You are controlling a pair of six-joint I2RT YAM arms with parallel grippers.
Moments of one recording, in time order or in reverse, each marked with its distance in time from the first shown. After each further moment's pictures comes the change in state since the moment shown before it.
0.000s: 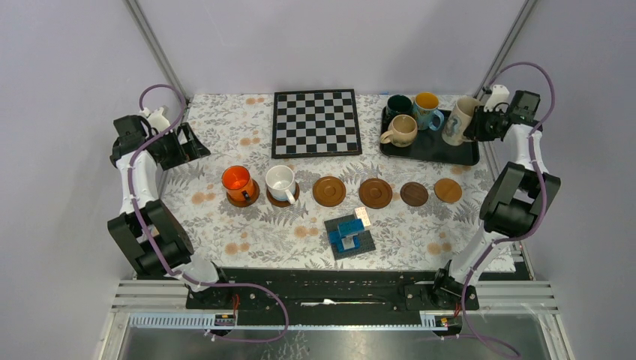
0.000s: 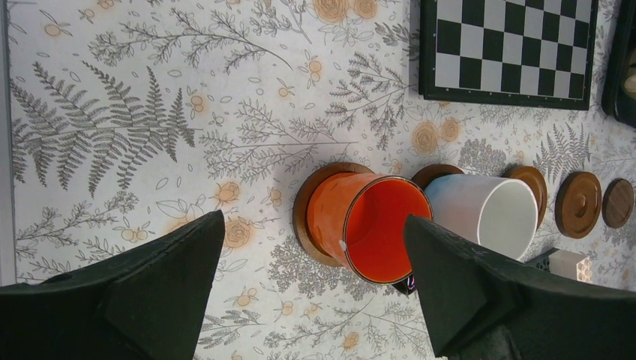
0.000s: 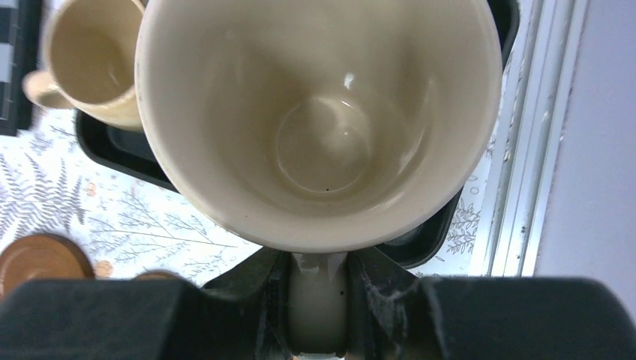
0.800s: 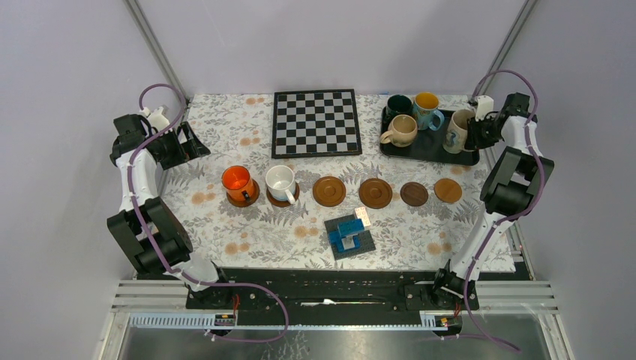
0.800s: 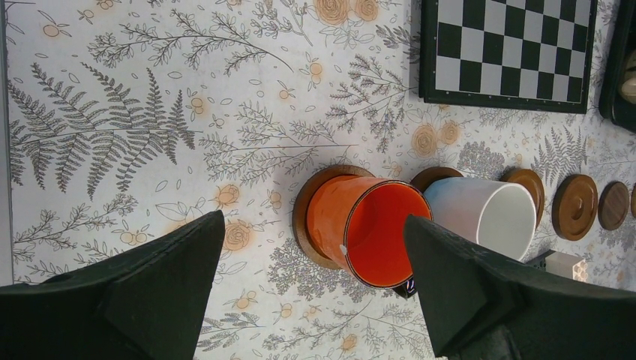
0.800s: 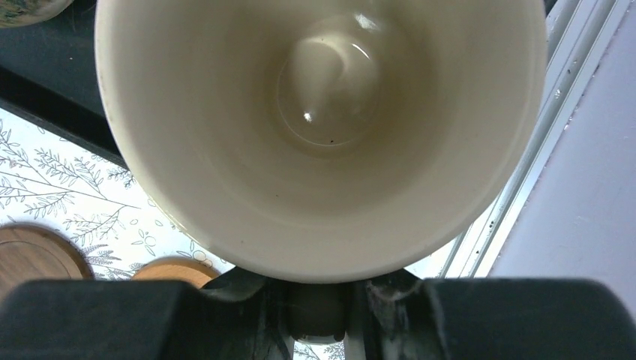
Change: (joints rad) left arm 0.000 0.013 0.006 -0.002 0.001 -0.003; right arm -0.001 0.244 0.241 -0.260 0.085 -0.304
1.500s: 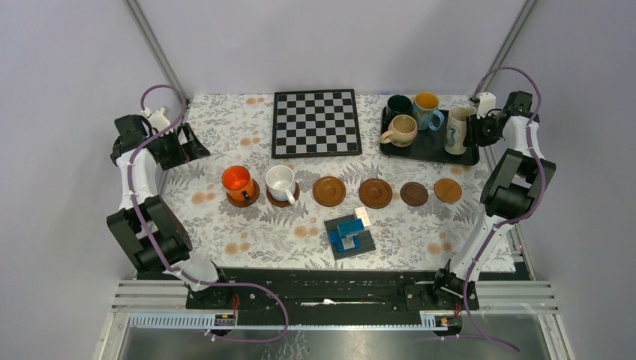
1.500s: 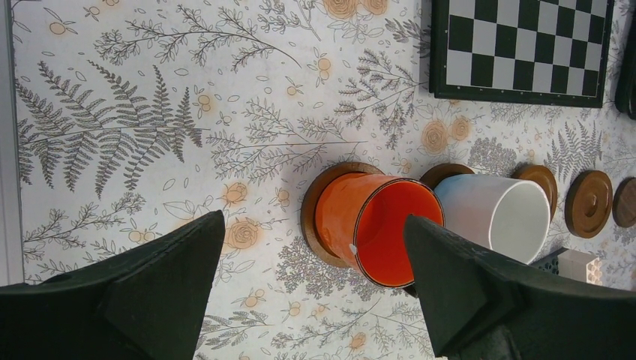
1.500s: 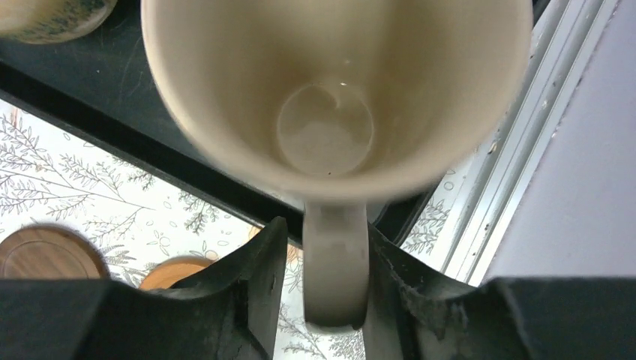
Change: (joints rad) left arm 0.000 0.012 0.001 -0.005 -0.014 0.027; right arm -0.001 -0.051 -0.037 0.051 -0.029 0.022
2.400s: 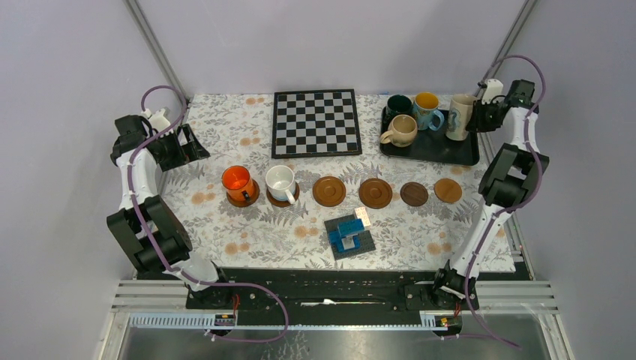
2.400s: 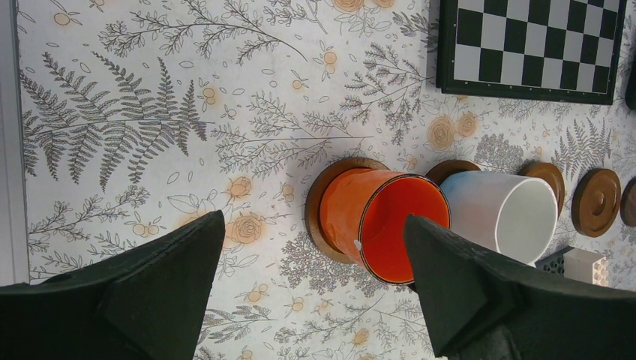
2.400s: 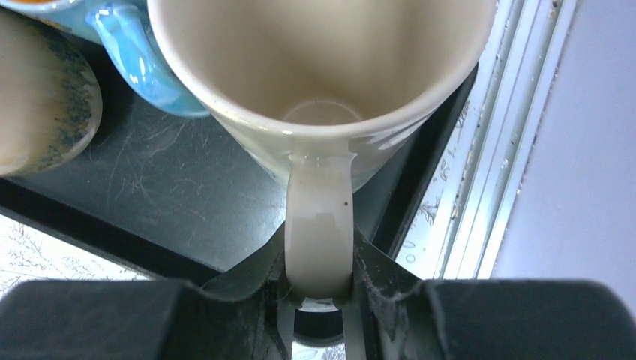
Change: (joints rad) left arm 0.000 0.000 0.000 -0.014 -0.015 0.005; right arm 0.010 0.225 0.336 -0.024 -0.024 0.157
